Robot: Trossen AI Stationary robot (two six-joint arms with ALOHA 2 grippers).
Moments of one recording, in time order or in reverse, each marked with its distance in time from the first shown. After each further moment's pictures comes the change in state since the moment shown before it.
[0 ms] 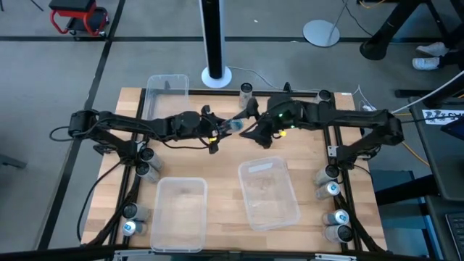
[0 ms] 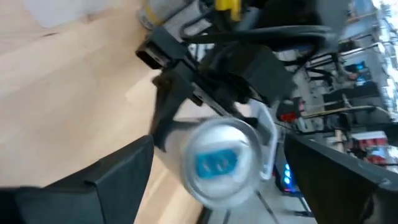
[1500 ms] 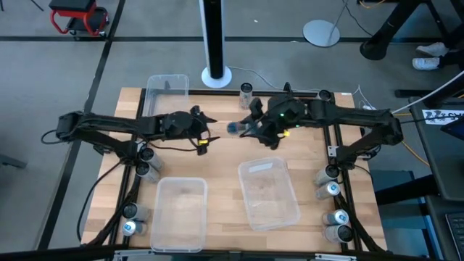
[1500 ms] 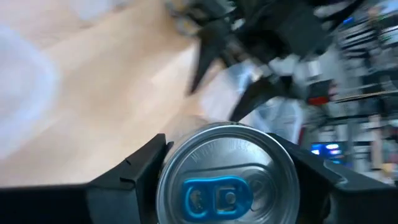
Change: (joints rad) left arm -0.045 -0.216 0.003 -0.357 -0.059 -0.009; right arm 0.039 -0.009 0.168 -0.333 0.037 0.069
